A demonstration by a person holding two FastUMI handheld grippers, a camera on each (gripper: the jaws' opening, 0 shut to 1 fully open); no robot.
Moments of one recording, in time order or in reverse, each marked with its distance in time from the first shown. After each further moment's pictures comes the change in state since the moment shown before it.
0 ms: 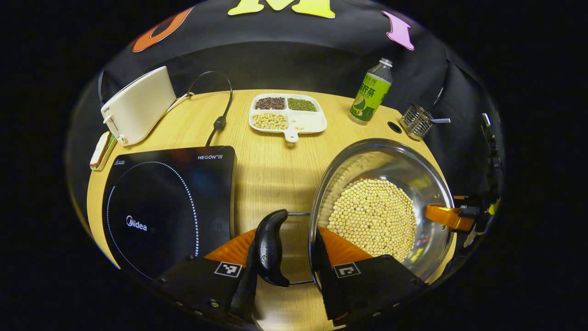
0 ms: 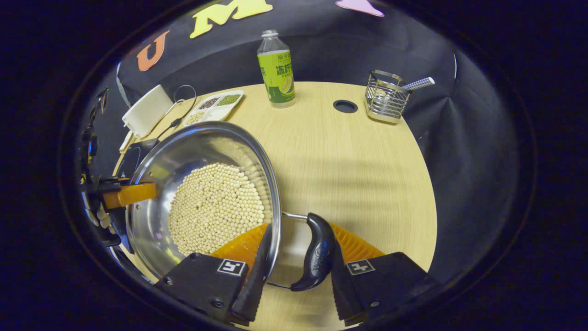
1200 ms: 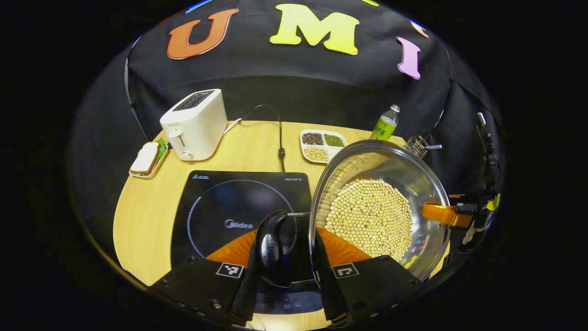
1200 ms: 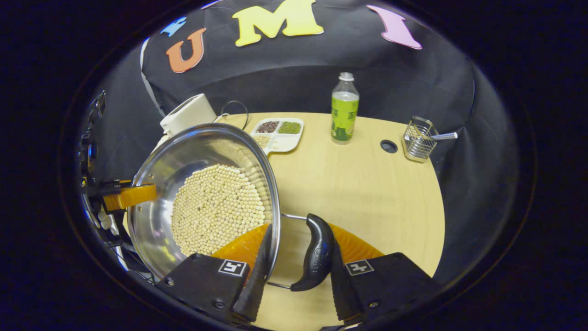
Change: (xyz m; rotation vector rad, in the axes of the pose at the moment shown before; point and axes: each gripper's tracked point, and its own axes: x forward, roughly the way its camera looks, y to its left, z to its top) left arm -0.134 0.107 0.020 -0.044 -0.118 0.068; right arm -0.078 0.149 0.034 -0.077 -0.102 0.086
